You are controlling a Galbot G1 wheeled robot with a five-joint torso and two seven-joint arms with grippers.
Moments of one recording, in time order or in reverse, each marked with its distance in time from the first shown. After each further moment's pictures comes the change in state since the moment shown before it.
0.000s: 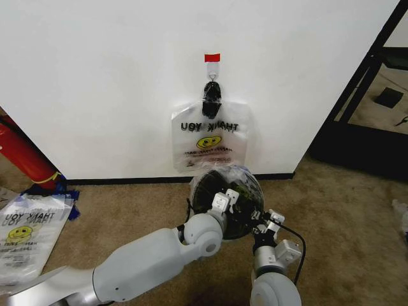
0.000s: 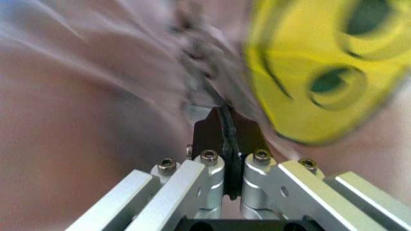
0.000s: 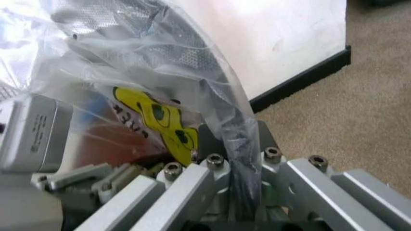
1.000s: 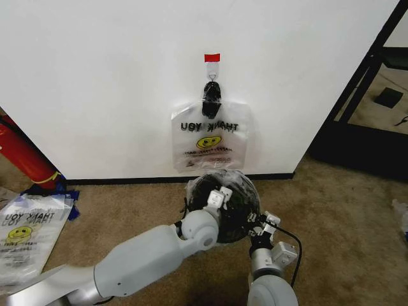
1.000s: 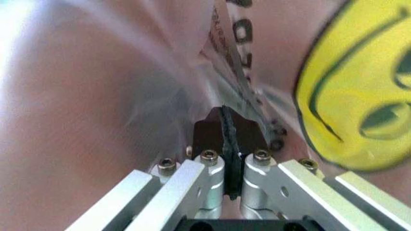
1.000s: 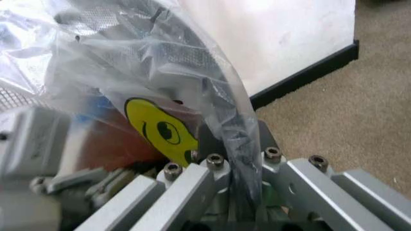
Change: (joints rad) left arm 0.031 0.050 -0.017 -0.025 0.001 0.001 0.004; right arm -0.008 0.001 -0.020 -0.007 -0.015 0.002 -0.006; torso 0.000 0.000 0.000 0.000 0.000
